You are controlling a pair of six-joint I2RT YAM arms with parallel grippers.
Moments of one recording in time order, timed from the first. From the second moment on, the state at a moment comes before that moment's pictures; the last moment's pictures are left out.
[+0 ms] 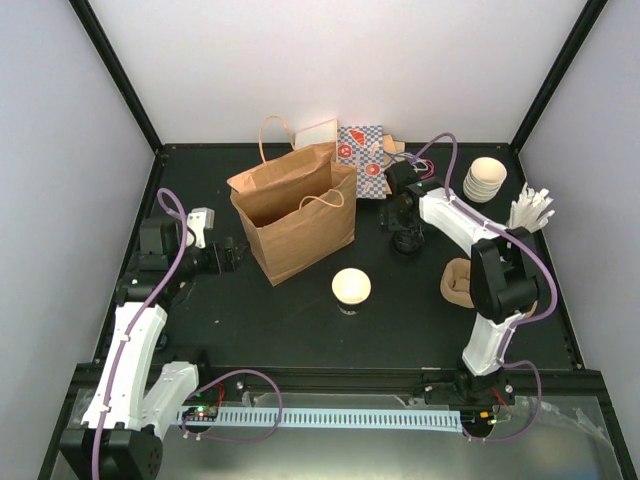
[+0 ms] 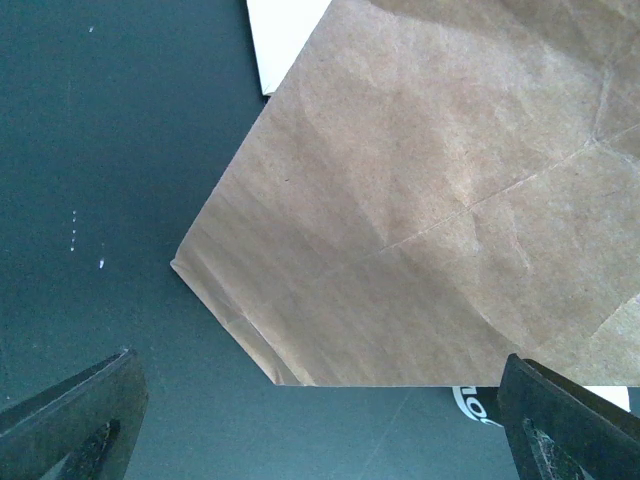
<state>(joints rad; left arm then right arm) 0.01 0.81 0.79 -0.69 0.50 -0.21 0.39 1.81 1.39 -0.83 0.23 0.34</state>
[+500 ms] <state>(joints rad) 0.01 0.81 0.79 -0.69 0.50 -0.21 0.36 1.88 1.34 -0.76 0.18 0.38</state>
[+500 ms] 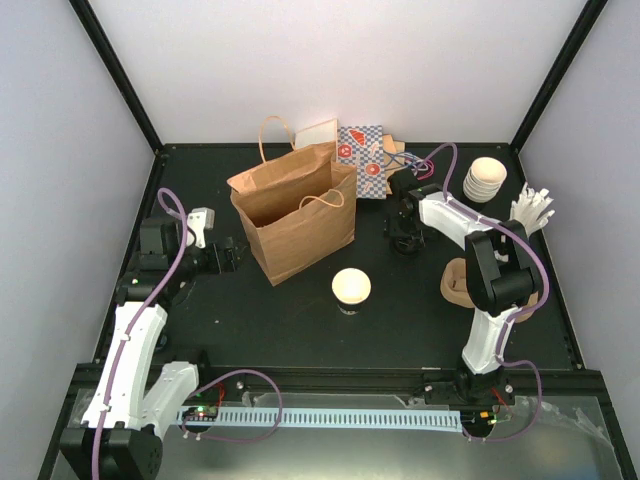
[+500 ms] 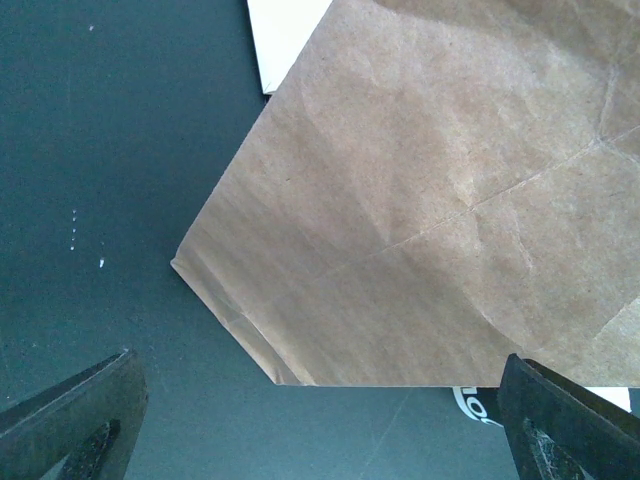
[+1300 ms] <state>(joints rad) 0.01 0.81 0.79 -0.69 0.50 -0.21 0.33 1.88 1.29 -0.71 0.13 0.40</state>
